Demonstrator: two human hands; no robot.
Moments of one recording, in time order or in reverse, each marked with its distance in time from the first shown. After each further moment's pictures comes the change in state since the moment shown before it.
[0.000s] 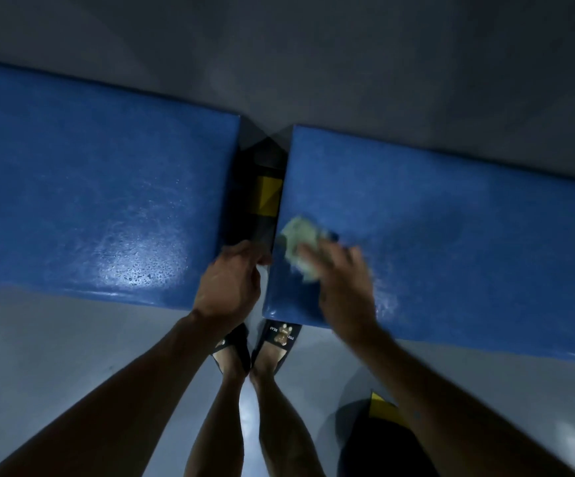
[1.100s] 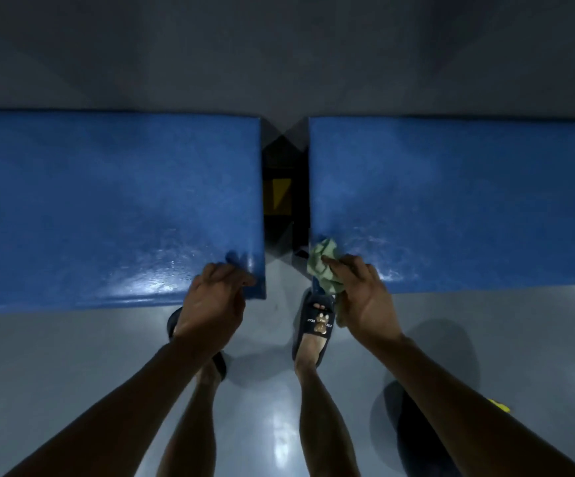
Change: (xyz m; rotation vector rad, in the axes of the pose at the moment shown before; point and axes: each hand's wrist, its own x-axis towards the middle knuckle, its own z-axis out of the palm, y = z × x) left_hand -0.067 -0.100 -0.060 0.225 -0.037 0.167; right_hand -0.055 -0.086 0.008 0.186 -0.036 0.240
